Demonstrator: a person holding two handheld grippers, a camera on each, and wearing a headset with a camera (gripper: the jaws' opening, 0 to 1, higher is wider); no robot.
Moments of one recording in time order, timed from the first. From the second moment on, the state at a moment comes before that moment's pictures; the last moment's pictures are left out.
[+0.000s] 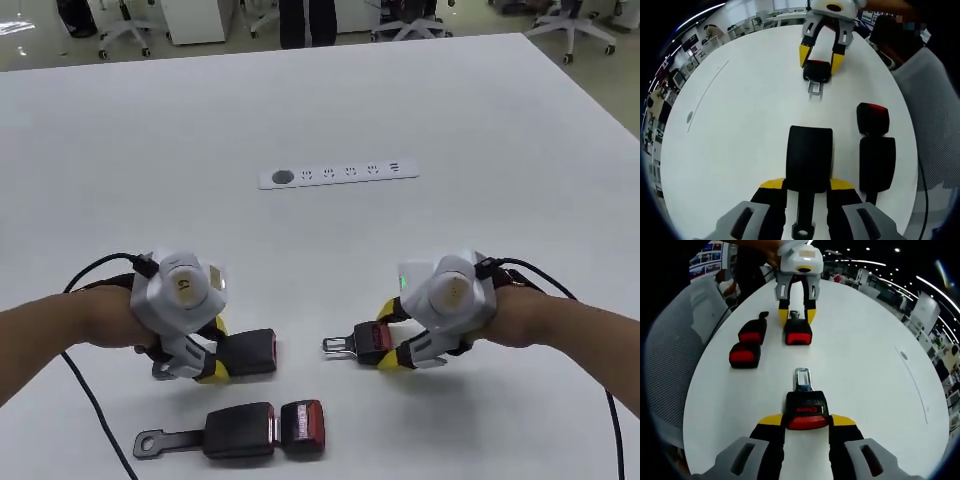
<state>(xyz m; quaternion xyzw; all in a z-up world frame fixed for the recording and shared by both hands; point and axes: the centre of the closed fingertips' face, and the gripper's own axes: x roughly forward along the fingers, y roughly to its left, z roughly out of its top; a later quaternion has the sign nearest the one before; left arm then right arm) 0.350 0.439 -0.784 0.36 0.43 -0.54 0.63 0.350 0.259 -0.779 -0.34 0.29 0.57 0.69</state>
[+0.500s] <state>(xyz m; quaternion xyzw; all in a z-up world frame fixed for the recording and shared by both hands) 0.349 0.438 -0.782 0.37 0.43 -0.53 0.63 0.352 0.272 -0.775 -0.34 0.29 0.58 0.69</state>
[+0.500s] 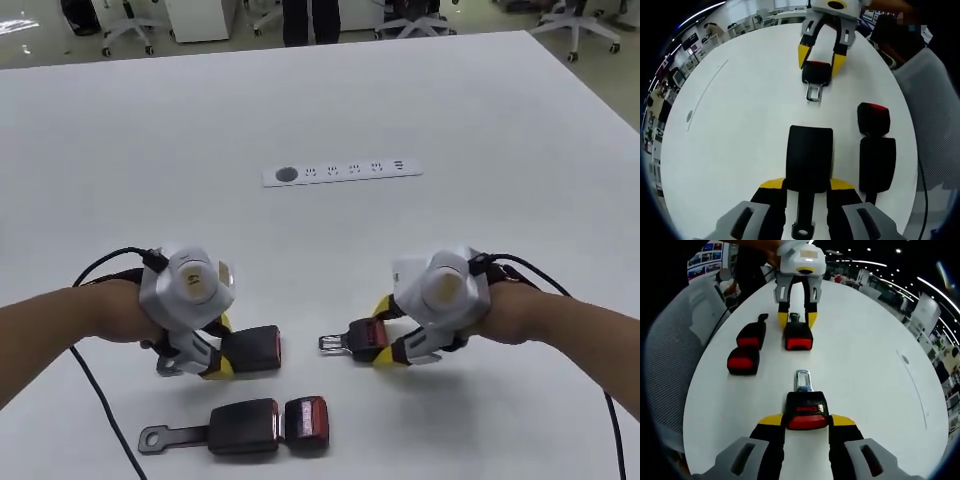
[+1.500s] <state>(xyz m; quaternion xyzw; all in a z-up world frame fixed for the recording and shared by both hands) 0.348 0.437 -0.783 0.38 0.45 -0.53 0.61 0.350 0.306 -0.773 -0.34 0.28 0.58 0.68</state>
